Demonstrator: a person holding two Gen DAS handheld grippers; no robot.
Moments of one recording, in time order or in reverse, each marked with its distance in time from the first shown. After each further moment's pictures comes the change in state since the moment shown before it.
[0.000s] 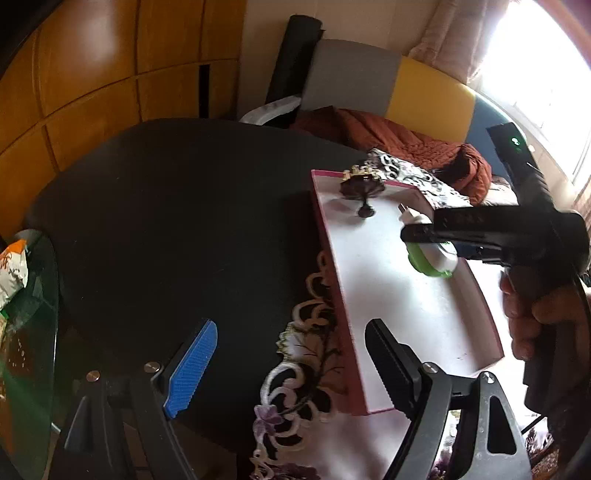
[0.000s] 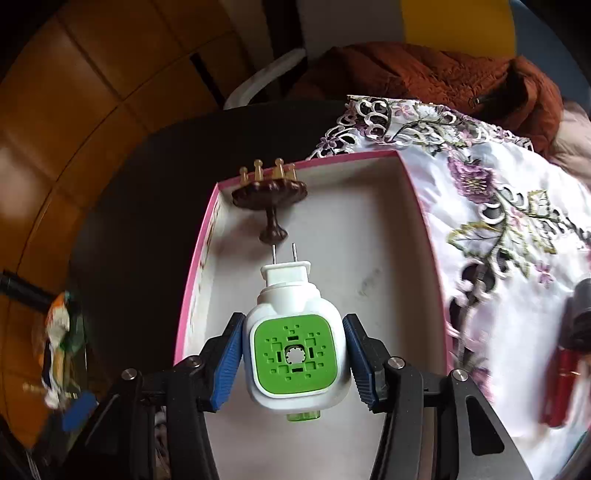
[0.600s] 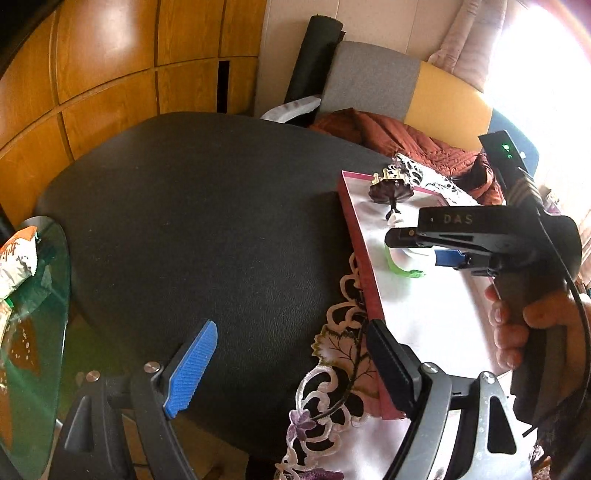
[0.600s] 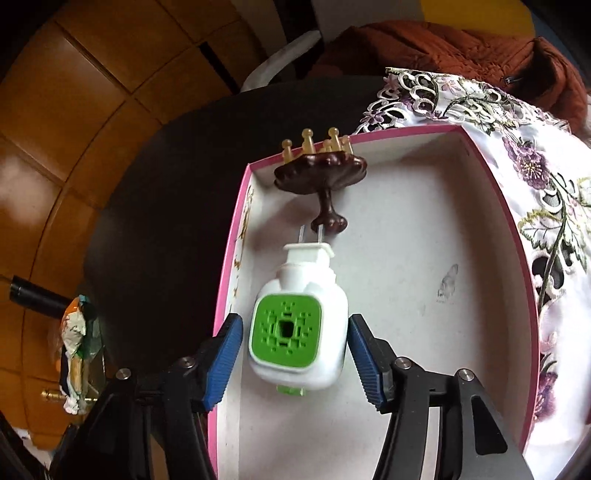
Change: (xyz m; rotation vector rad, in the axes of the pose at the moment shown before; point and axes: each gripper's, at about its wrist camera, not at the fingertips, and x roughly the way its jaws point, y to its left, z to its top) left arm 0.006 0.019 0.000 -0.039 -0.004 0.034; right arm 0.030 0.026 -0.001 0.011 0.051 0.105
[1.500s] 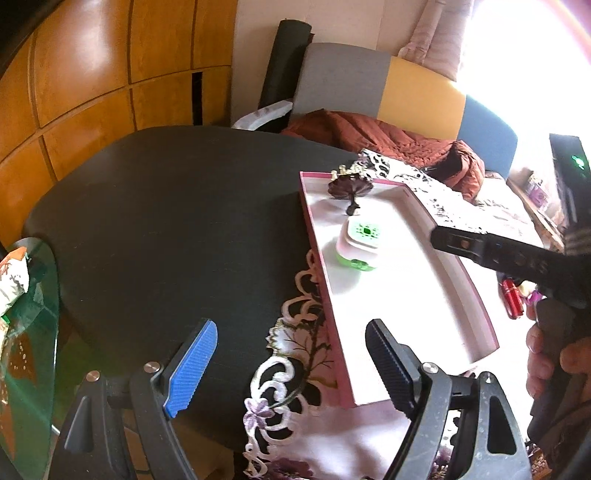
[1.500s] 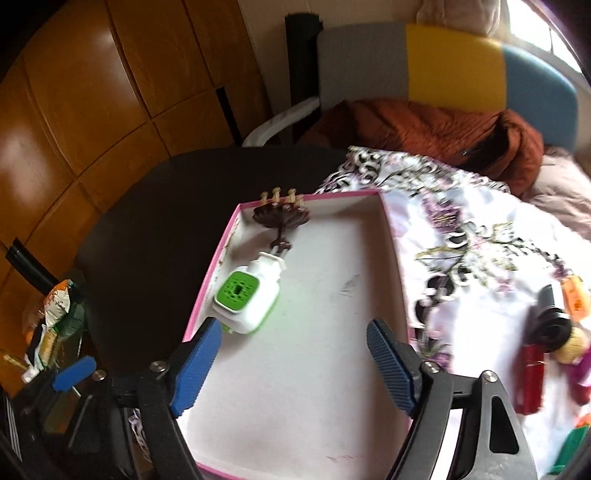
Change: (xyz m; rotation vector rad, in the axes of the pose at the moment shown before) left arm -0.016 -0.036 -0.007 0.081 -0.016 -0.047; right arm -0.098 -0.020 -0.059 -0.165 -0.263 -0.130
